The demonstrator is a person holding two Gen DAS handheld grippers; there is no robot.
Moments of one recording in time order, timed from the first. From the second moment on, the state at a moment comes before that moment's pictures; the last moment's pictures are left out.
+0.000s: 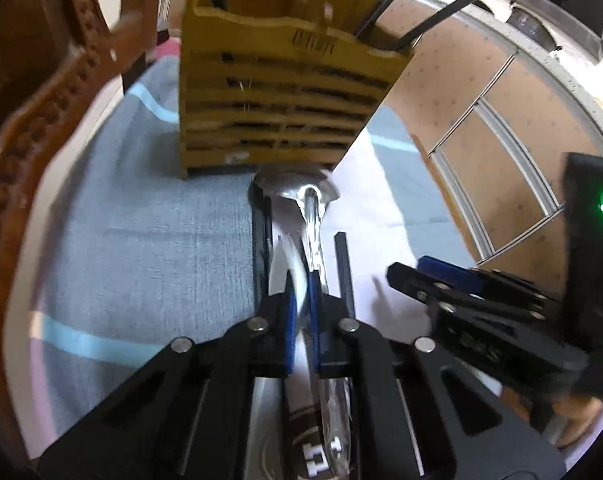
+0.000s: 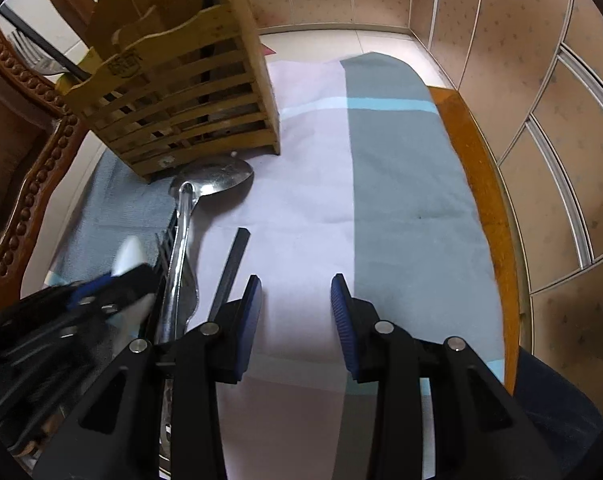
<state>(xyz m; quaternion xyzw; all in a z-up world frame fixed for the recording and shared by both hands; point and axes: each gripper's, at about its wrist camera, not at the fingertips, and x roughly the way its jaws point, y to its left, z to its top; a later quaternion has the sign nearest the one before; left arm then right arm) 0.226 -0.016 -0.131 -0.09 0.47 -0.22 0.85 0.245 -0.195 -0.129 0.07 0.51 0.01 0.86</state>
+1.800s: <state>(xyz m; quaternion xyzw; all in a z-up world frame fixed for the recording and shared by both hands) 0.224 0.006 -0.153 -0.09 0.50 -0.16 0.85 0.284 -0.177 -0.144 -0.06 0.54 0.05 0.84</state>
